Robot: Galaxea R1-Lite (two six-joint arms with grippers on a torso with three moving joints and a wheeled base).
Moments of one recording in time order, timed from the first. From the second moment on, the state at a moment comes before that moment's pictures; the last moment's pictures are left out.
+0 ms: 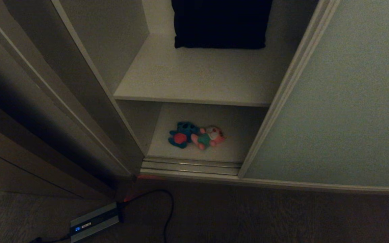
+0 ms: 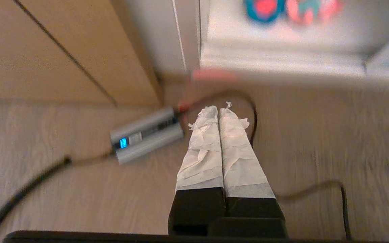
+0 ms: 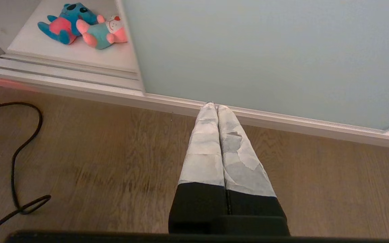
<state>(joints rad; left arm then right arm) 0.01 0.09 -0.01 -0.01 -0.02 0.04 -0.01 0.00 0.00 0.00 0.01 -0.04</state>
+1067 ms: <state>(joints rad) 0.00 0.00 0.00 0.00 -0.05 0.11 -0.01 0.00 0.00 0.00 0.01 -0.04</state>
